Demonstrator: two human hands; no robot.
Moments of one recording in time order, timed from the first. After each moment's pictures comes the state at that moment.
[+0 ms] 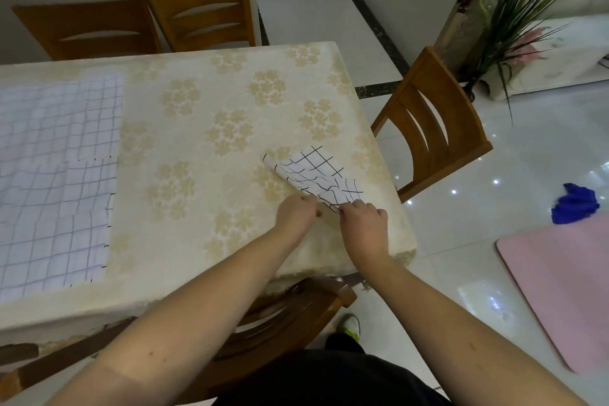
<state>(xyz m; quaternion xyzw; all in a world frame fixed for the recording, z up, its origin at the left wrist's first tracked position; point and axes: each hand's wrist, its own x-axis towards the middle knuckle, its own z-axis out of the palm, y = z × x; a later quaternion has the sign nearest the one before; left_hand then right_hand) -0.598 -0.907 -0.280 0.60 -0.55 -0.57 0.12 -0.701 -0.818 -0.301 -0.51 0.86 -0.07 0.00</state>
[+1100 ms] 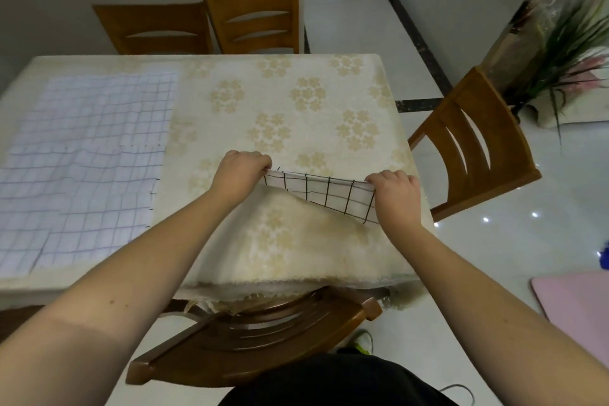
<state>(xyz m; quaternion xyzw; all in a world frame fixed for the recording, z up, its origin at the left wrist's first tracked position) -0.449 -1.034 -0.270 0.43 -0.90 0.01 0.09 -0.728 -0.877 -0.263 -0.61 0.78 -0.12 -0.06</state>
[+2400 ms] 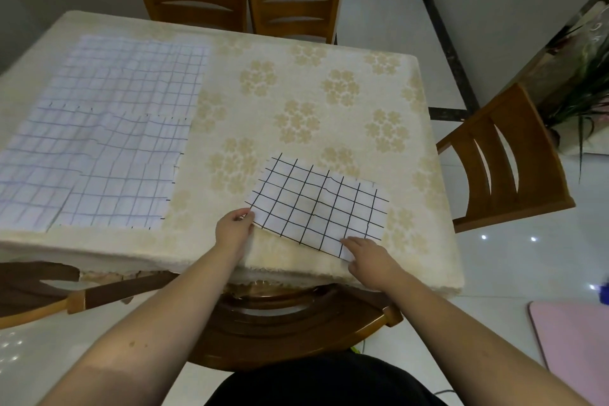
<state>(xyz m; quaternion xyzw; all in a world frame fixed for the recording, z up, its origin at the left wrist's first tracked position) -0.383 -0.940 -0.377 0.71 -0.29 -0.54 0.34 -0.664 -0.837 -0.345 -0.69 0.66 0.10 0.27</state>
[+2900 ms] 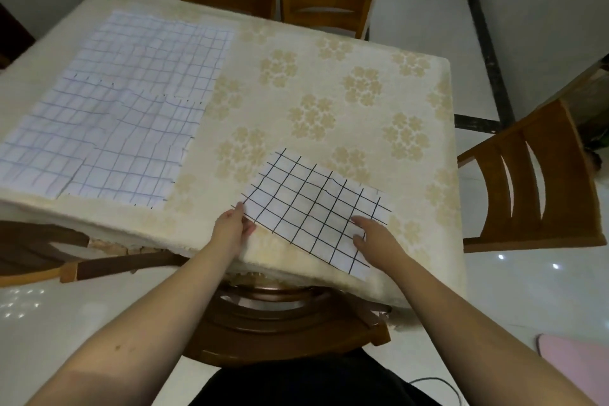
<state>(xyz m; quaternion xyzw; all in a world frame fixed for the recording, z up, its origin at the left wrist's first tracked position) -0.388 -0.938 -0.390 0.69 -0.08 -0.60 0.40 -0.695 -0.890 -0.344 -0.65 0.68 -0.01 0.34</state>
